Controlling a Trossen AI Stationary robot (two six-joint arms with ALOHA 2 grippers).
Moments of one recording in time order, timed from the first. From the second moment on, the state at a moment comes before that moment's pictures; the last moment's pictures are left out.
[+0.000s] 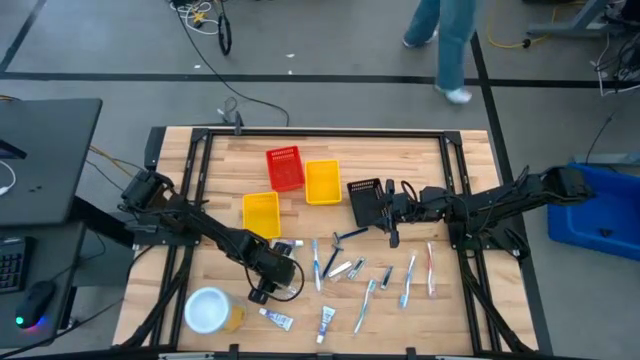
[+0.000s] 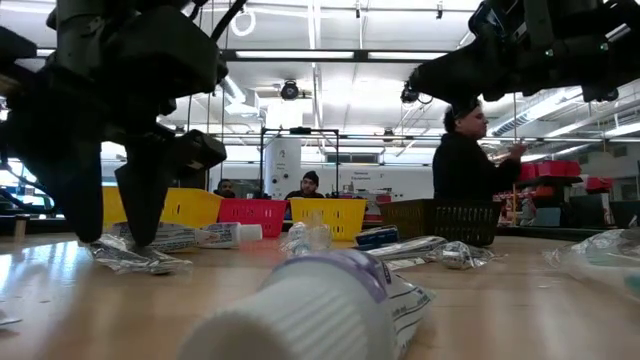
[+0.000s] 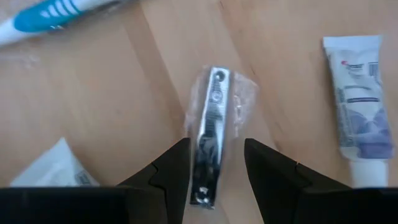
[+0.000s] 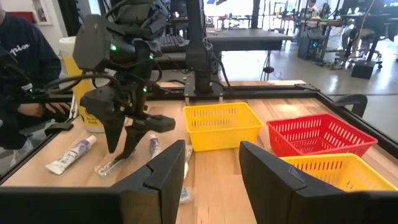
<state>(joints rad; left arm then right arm) -0.43 1.70 0.89 -0.26 0.08 -0.07 0.05 1.13 0.31 0.72 0.02 0.02</state>
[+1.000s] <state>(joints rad) -0.43 1.70 0.85 -0.28 -0.01 0.06 0.05 1.13 0.31 0.70 0.02 0.02</state>
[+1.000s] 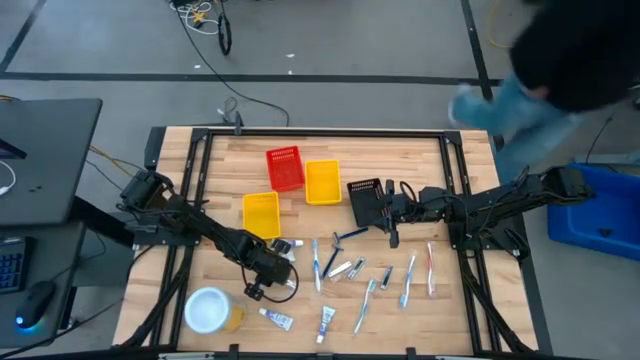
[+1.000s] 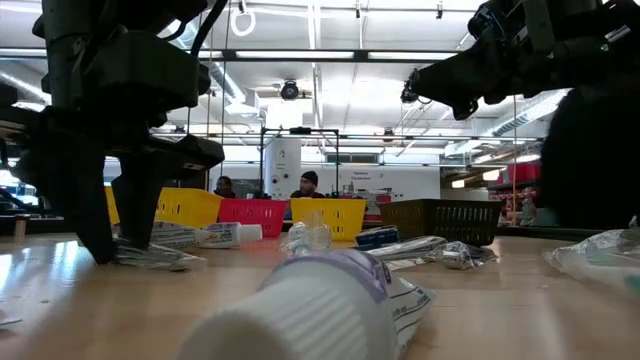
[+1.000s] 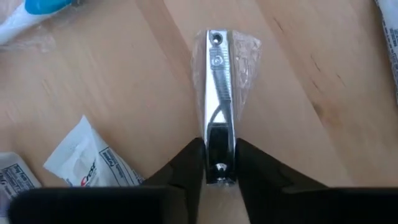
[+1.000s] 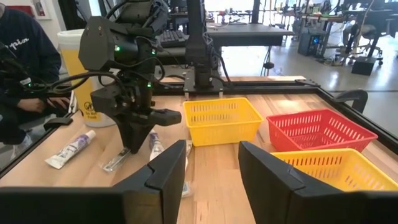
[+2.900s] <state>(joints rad) 0.06 1.35 0.72 -0.74 -0.25 -0.12 0.05 1.14 0.31 0.68 0.08 0.05</state>
